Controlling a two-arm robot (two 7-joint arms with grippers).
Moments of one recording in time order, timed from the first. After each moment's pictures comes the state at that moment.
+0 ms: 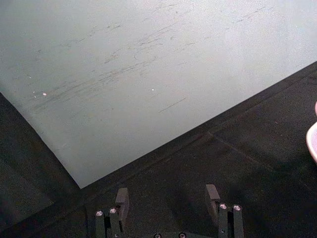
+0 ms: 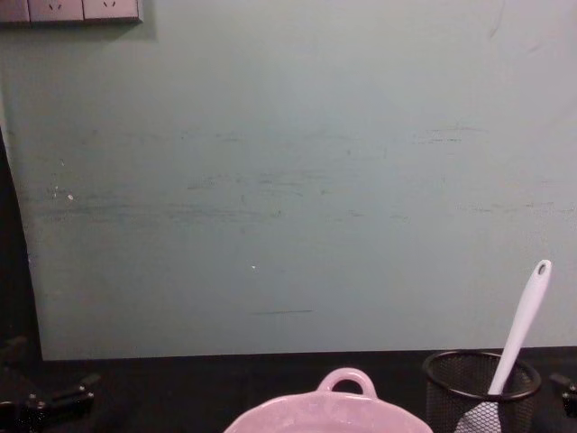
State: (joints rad) left arm -0.20 0.60 0.45 -1.41 -0.25 -0.12 0.03; right arm 0.20 0.60 -0.45 -1.41 0.25 -0.12 -0.03
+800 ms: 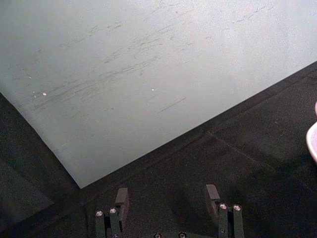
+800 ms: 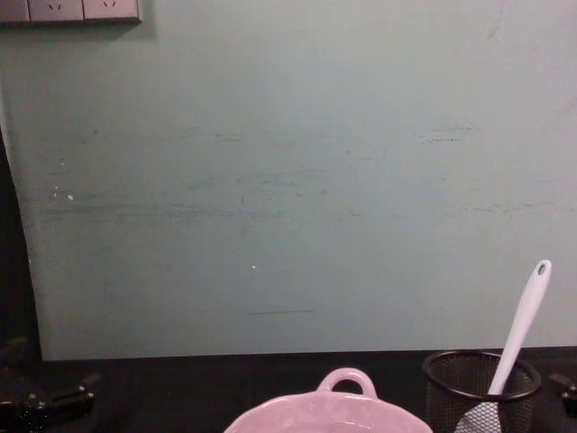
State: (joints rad) left arm -0.20 0.60 0.45 -1.41 -0.25 -0.12 0.03; right arm 0.20 0.60 -0.45 -1.41 0.25 -0.12 -0.03
